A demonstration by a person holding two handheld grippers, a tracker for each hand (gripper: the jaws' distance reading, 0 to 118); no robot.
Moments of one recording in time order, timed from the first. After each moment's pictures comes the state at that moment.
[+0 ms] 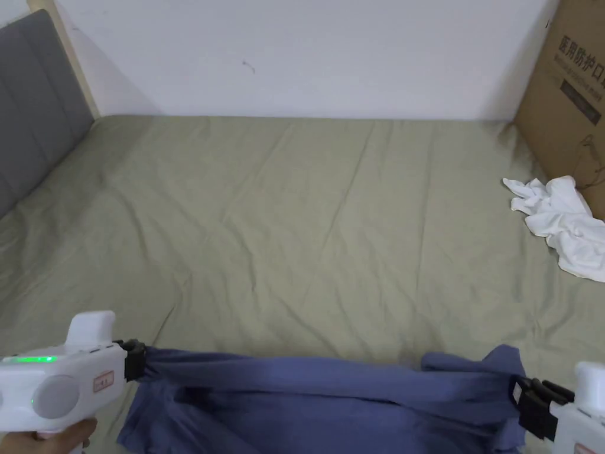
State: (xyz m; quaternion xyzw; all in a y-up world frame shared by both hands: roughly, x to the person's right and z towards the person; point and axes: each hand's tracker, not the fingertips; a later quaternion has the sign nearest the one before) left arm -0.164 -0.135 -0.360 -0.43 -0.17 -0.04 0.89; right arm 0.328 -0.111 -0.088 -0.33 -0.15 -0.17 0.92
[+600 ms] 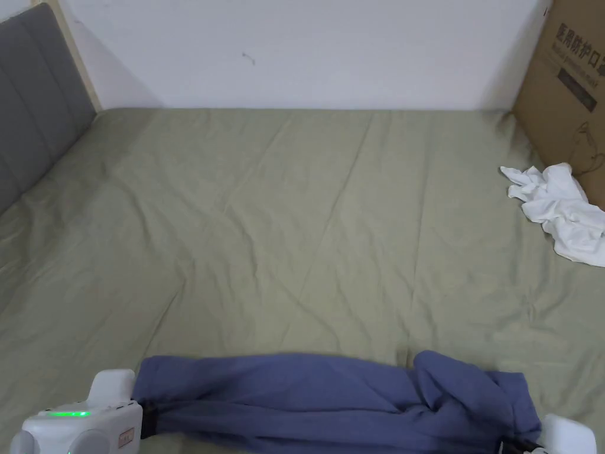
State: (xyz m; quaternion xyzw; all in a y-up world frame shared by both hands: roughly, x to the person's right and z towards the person) left arm -0.170 -0.207 -0.311 -0.49 -0.14 -0.08 0.86; right arm 0.320 -0.189 -0.061 -0.42 -0.20 -0.23 0.86
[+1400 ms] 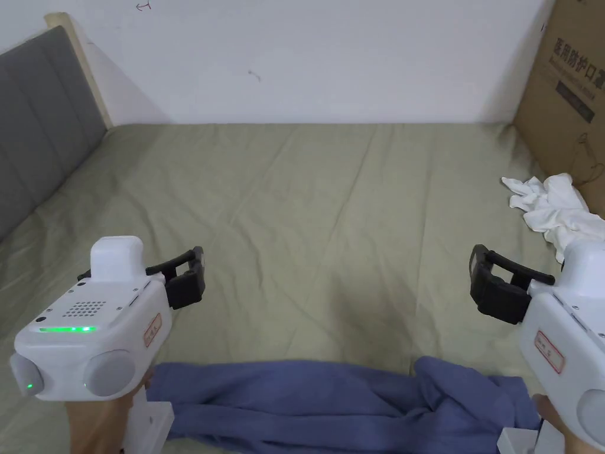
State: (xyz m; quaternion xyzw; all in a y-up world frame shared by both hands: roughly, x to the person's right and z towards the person) left arm -0.098 -0.029 -0.307 -0.15 -0.17 -0.01 0.97; right arm 0.272 0.004 -0.121 -0.12 -0.20 -0.06 0.97
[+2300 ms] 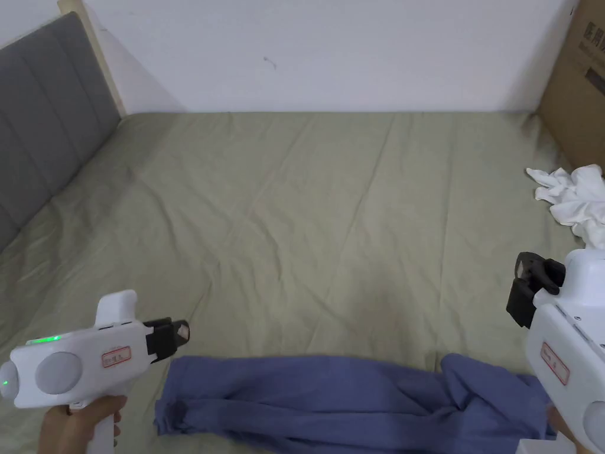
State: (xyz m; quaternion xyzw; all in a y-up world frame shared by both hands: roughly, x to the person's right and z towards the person) left arm -0.199 -0.127 -0.371 -0.44 -0.26 0.10 0.85; right arm 0.263 -0.023 -0.145 -0.16 -0.19 -0.04 0.97
